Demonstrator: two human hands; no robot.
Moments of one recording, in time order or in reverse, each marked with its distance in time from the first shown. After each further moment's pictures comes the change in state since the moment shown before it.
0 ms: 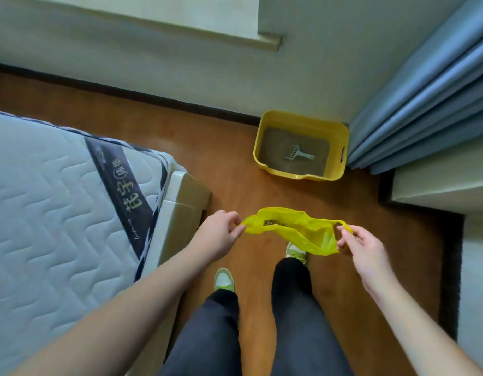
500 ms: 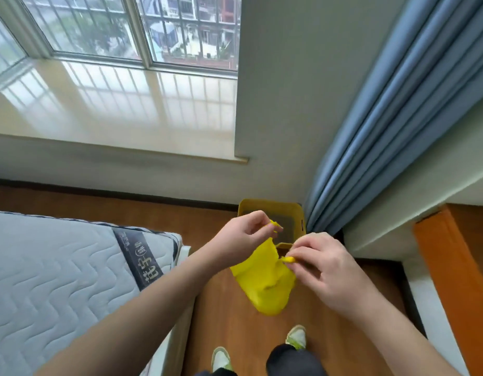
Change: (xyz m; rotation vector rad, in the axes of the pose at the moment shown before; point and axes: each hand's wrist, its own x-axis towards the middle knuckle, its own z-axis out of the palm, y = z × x) left_hand -0.193 0.142 -0.191 -0.408 -0.004 0.505; right_hand -0.261 -0.245 -0.027 -0.680 -0.029 -1.030
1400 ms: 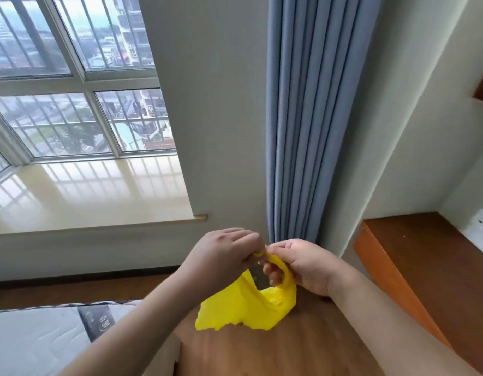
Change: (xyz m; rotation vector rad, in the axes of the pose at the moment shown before) left_hand -0.040 0.179 0.091 0.834 0.220 0.971; right_hand -0.069 0.023 -0.145 1.101 -0.116 0.604
